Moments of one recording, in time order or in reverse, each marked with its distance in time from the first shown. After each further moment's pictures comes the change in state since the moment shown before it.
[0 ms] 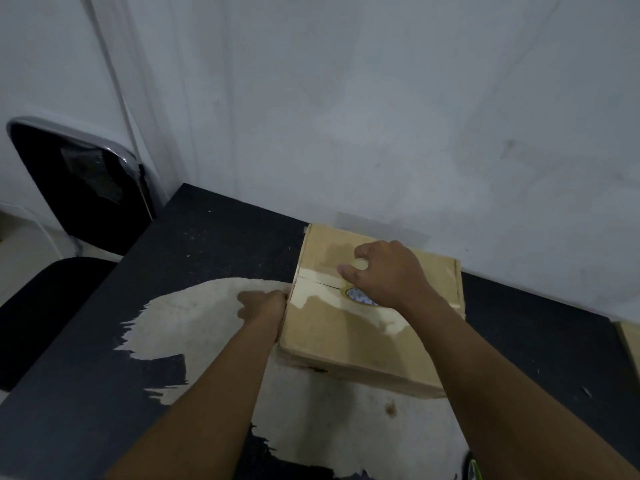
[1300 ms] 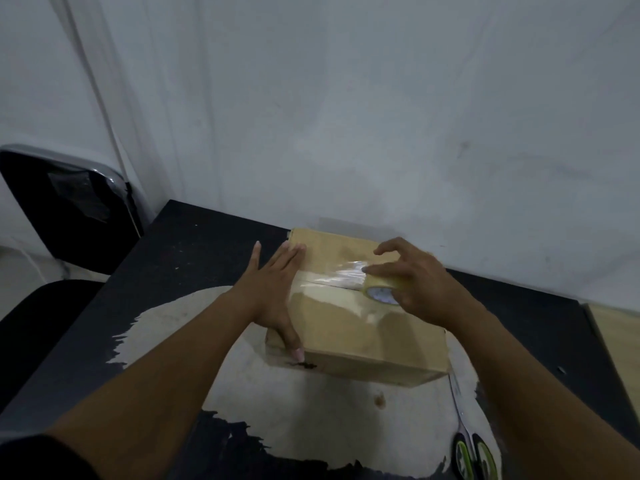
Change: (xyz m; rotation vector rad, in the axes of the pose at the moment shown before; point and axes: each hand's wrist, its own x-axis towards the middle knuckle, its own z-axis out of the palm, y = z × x) left_hand -0.017 0.043 -0.022 1.582 -0.431 1.143; right_hand -0.063 0.069 -0.044 0.070 0.008 -0.321
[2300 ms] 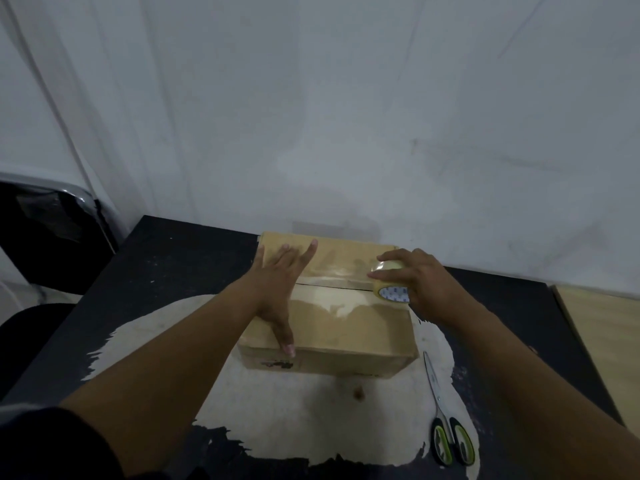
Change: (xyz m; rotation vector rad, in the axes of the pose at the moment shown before) left_hand 0.022 0.051 -0.017 0.012 -0.020 0.090; right_hand -0.052 0.069 -0.003 -0.143 0.012 -0.011
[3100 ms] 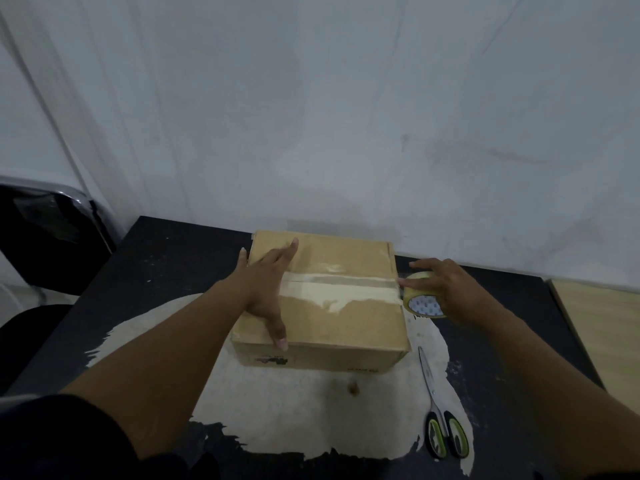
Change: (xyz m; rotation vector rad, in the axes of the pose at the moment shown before) left_hand -0.004 -0.004 -0.001 -0.104 -0.041 -0.100; right_hand -0.047 0.051 -0.001 -0.128 -0.145 0.126
